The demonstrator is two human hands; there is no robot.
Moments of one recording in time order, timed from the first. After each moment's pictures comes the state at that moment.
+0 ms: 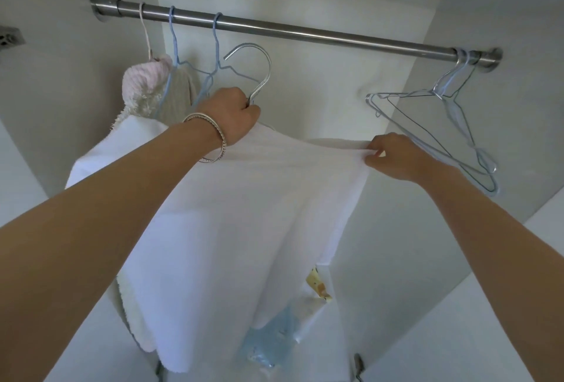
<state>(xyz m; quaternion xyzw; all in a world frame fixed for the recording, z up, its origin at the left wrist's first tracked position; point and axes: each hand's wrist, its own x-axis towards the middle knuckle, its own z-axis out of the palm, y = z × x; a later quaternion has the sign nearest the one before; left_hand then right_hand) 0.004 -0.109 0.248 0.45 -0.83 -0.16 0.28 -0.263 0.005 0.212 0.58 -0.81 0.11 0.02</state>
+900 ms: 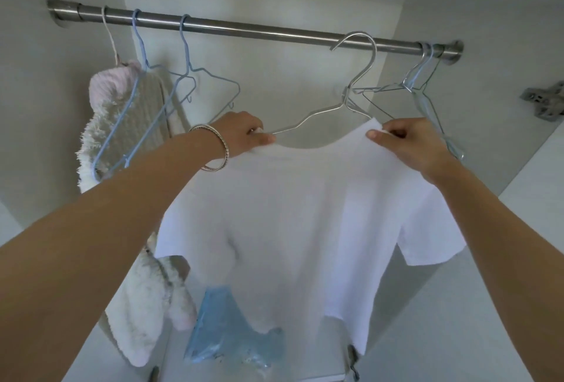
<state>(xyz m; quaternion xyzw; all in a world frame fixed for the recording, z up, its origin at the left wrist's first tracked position) -0.034 -0.104 0.231 0.32 -0.93 -0.12 0.15 -0.281 0.055 0.222 0.49 -0.74 0.46 -0.04</state>
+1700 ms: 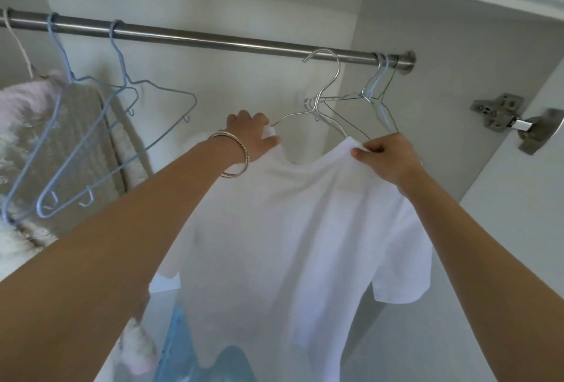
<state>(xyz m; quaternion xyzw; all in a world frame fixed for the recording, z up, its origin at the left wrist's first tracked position) -0.141 -0.116 0.230 0.36 -0.91 -0.10 0.16 -0.312 0.060 0.227 0.38 -0.86 0.34 0.02</state>
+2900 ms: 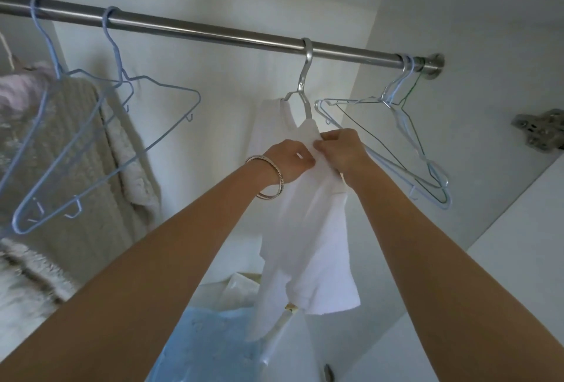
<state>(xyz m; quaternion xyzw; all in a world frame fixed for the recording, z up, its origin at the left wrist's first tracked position) -0.180 -0.114 0.207 0.29 -0.85 -0.43 0.14 -0.285 -0.052 0.221 0.33 -0.81 0.47 -0.14</state>
